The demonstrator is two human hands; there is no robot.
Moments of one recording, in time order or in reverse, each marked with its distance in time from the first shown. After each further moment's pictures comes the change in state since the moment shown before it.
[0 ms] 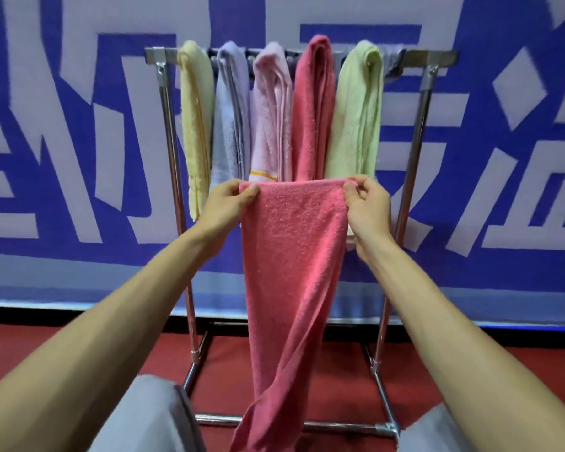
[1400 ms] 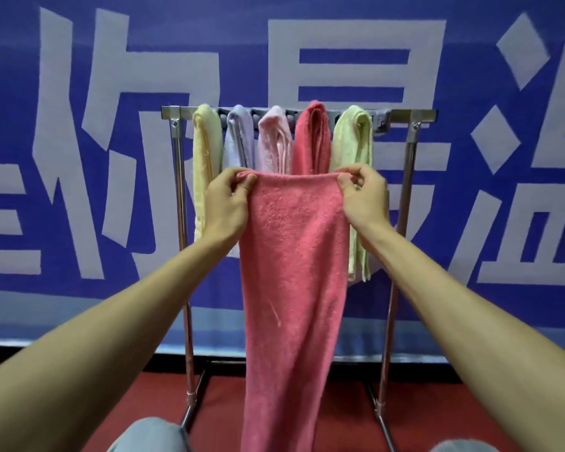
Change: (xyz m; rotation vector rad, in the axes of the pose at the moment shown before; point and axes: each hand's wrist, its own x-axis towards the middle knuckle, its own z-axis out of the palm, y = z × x) left_hand 0.017 0.074 -0.006 0.054 0.289 0.472; right_hand 0.033 -0.083 0.007 -0.140 0.008 -0.306
